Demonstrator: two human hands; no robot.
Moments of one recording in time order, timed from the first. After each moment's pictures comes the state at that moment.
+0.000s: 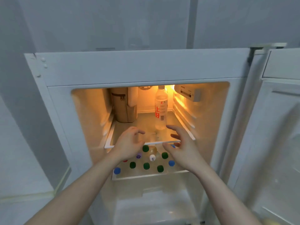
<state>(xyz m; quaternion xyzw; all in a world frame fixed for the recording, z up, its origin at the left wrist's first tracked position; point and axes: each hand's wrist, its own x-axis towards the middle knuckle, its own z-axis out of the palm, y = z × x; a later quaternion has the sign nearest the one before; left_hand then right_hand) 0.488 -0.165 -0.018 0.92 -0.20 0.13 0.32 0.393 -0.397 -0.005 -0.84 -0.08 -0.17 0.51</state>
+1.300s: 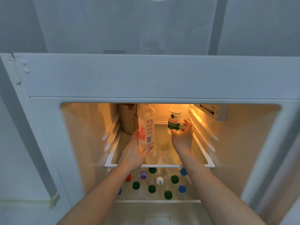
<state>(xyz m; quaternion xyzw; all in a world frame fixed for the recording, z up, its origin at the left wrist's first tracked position) 0.578 -0.174 -0.055 0.89 -0.11 0.20 0.40 0.622 -0.376 -0.029 -0.76 0.11 -0.28 0.58</state>
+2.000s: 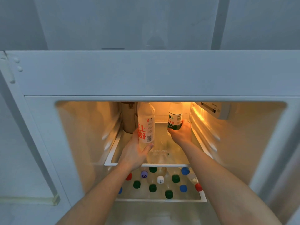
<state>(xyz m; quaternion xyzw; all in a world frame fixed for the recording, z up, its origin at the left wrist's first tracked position) 0.576 -0.177 -0.052 0.90 -0.08 0.19 0.39 0.665 -0.391 -0.033 -0.84 0.11 -0.20 0.49</state>
